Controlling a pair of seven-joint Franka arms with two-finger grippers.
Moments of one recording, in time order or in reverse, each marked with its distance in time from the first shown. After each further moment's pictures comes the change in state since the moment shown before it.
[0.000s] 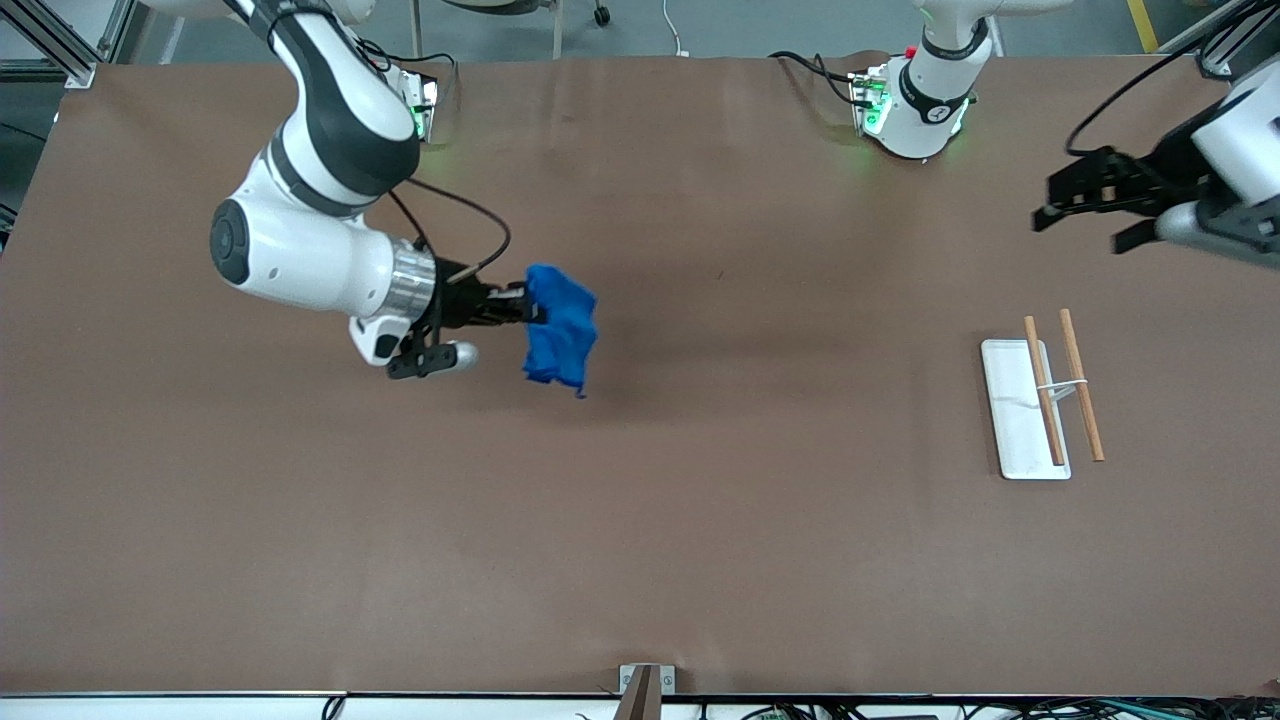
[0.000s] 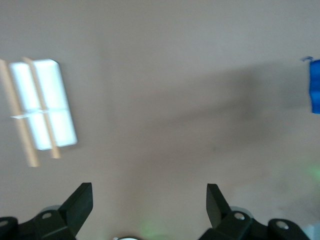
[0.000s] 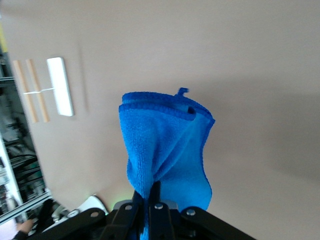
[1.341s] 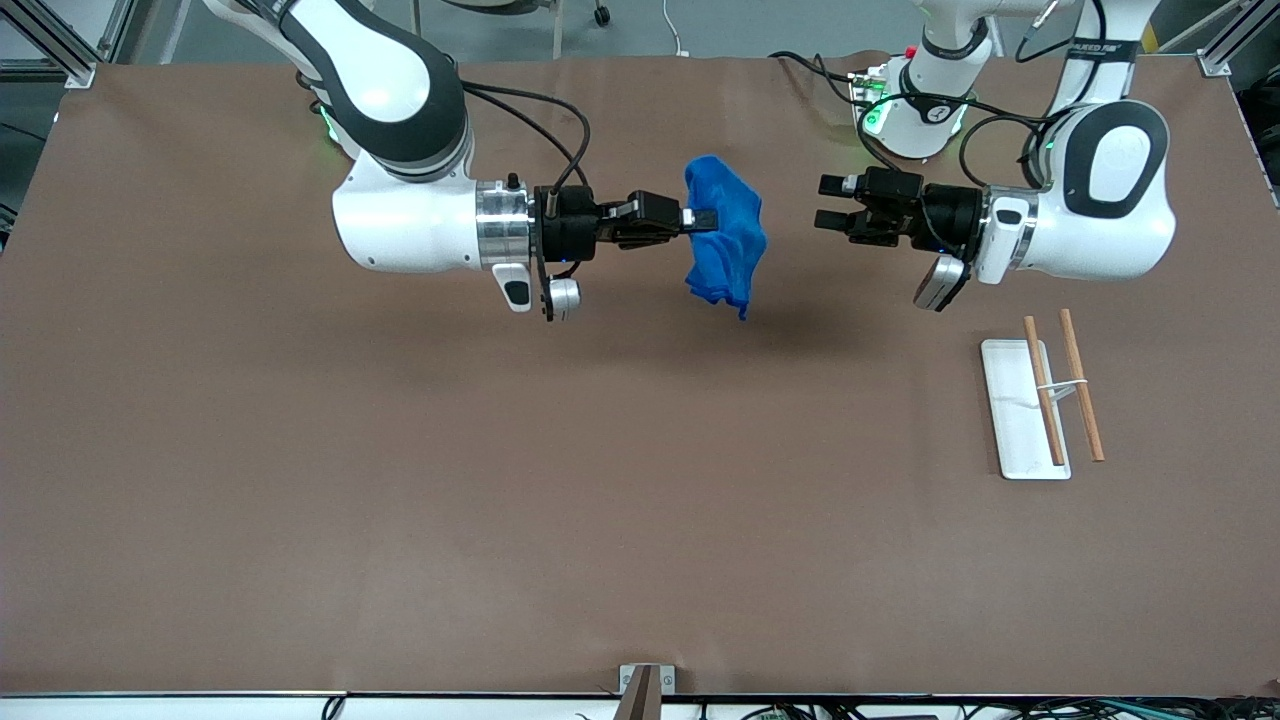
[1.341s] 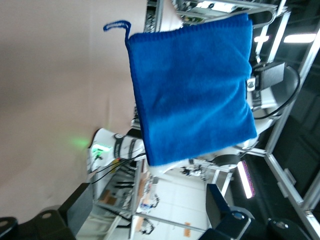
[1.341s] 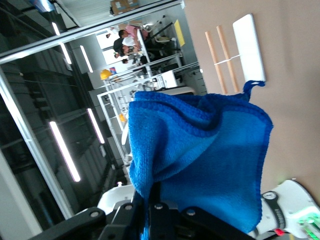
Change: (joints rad) left arm -0.036 0.013 -0.007 -0.659 -1.129 0.056 0.413; right arm 0.080 0.087 0.160 0.078 0.901 0.179 -0.307
